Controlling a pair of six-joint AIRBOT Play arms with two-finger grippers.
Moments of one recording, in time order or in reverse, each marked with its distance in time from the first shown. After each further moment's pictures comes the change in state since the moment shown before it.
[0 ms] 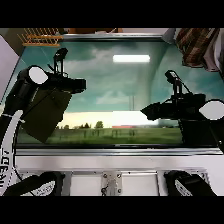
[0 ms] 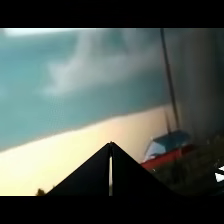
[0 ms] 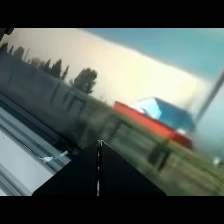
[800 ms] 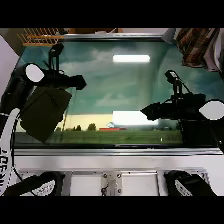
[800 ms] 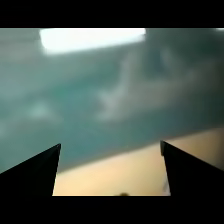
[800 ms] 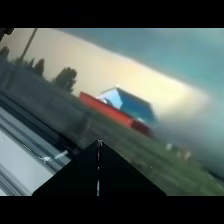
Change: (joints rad) left arm 0.046 -0.002 0.054 0.179 0.021 0.019; right arm 0.000 0.000 0.000 0.000 0.000 0.000
